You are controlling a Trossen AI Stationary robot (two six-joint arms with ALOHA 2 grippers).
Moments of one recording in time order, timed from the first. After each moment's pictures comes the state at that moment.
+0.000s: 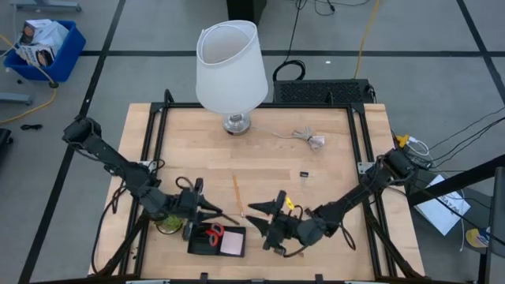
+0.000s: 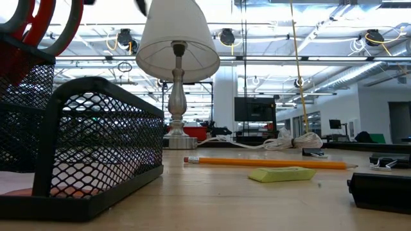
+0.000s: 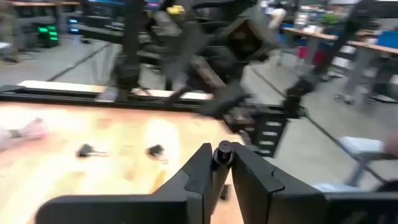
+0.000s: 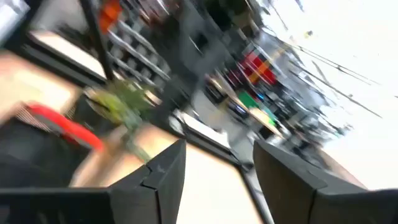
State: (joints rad) left arm -0.68 1.16 0.62 0.43 -0.49 -0.22; right arm 0.60 1.83 1.14 0.65 0.95 -0.65
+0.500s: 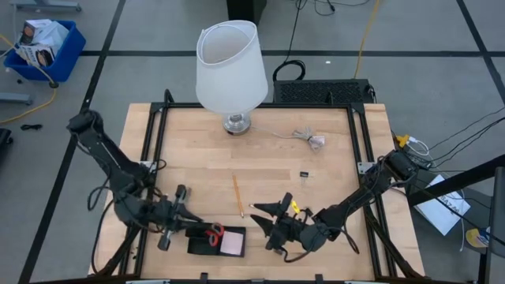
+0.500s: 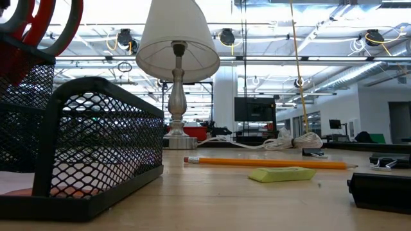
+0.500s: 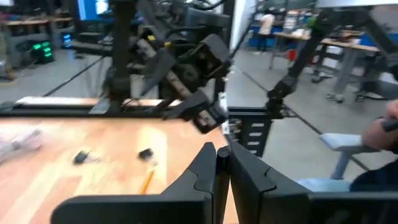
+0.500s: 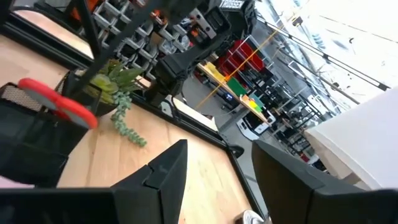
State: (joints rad) left arm -0.92 1.04 0.62 0.34 -0.71 -0.18; right arm 0.64 1.83 1.12 0.62 1.05 -0.64
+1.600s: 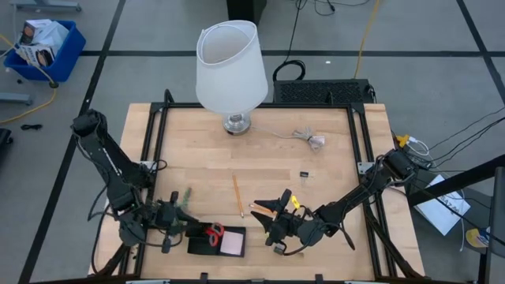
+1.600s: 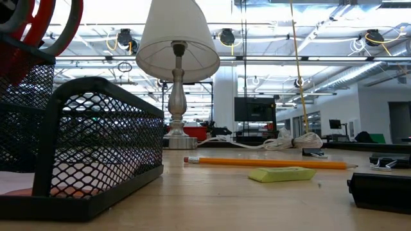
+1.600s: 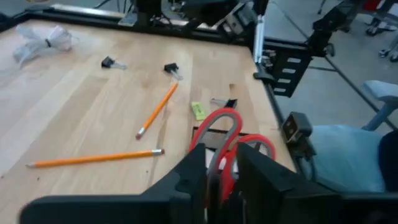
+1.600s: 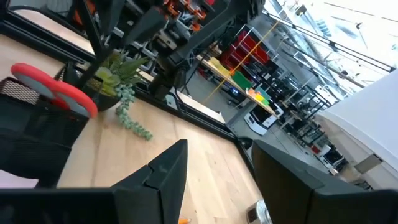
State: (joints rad) left arm -1.05 1.13 0.62 -0.08 -0.86 -0.67; right arm 0.61 1.83 1.05 0.66 1.02 -0.55
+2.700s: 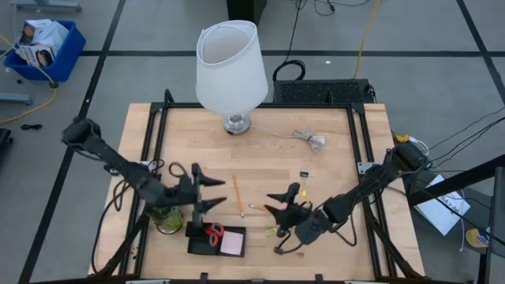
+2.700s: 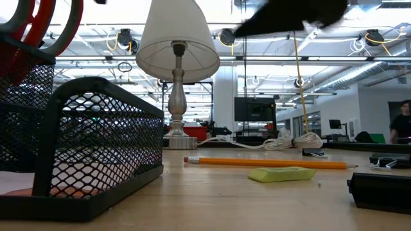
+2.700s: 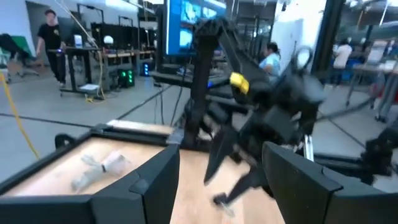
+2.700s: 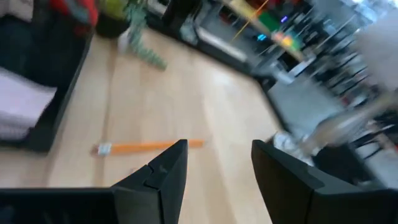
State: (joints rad) left arm -0.59 1.16 0.62 0.62 -0.68 -0.05; right arm 0.60 1.67 0.95 0.12 0.97 -0.08
